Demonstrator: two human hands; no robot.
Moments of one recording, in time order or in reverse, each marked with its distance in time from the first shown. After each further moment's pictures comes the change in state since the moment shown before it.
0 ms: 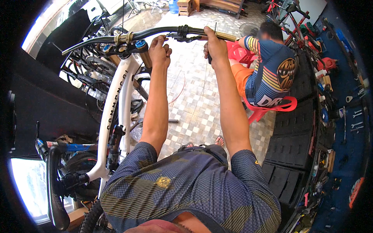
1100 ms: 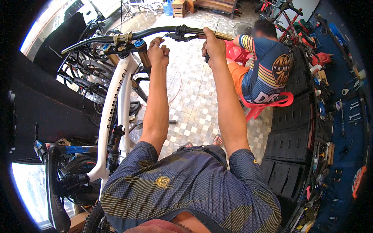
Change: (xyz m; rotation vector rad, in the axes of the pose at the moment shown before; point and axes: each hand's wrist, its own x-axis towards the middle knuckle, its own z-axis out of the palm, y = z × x) left_hand -0.002 -0.004 -0.006 -0.058 0.073 -0.050; right_hand -0.020 -0.002 0.002 0.047 0.075 -0.049
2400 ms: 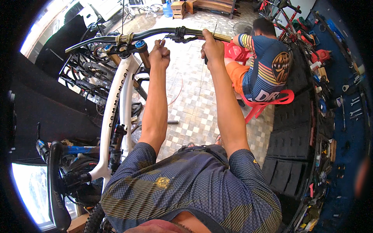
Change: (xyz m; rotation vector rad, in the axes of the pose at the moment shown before) left_hand 0.006 -0.002 -0.017 -0.233 -0.018 -0.204; right_hand -0.015 0.004 0.002 0.002 0.048 -0.032
